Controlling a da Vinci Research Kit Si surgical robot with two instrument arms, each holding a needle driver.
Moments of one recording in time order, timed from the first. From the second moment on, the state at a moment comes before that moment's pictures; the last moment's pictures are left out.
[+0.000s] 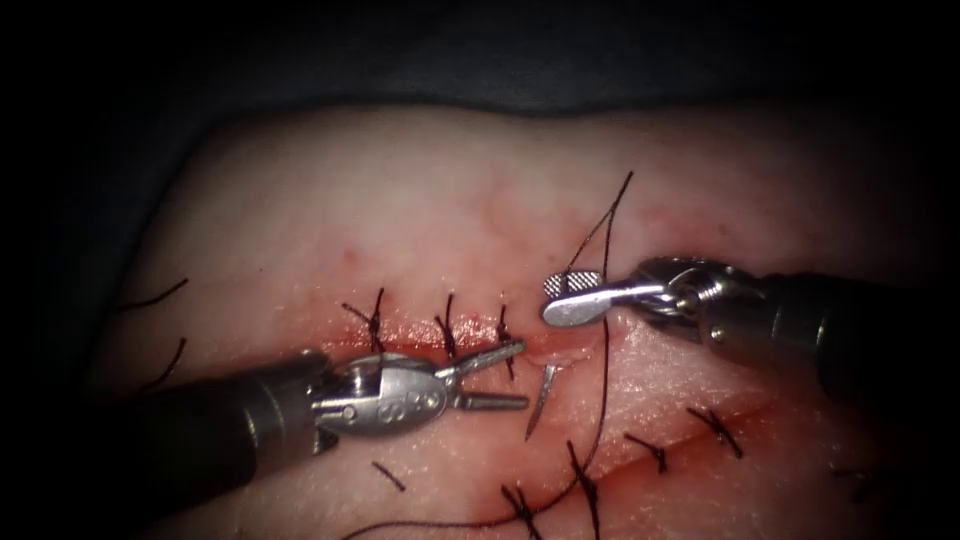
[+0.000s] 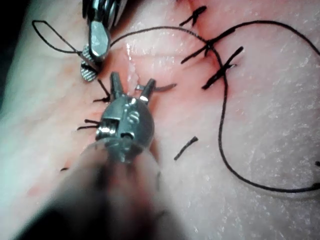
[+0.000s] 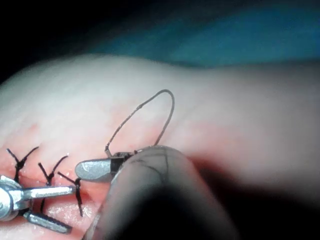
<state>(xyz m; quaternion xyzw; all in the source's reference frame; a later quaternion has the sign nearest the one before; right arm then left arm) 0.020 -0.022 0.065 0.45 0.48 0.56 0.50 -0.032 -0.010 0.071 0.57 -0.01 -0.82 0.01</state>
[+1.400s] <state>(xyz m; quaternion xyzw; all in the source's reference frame) 0.016 -0.020 0.067 0.40 0.50 0.57 0.51 -0.035 -0.006 0.073 0.54 0.16 -0.83 -0.03</state>
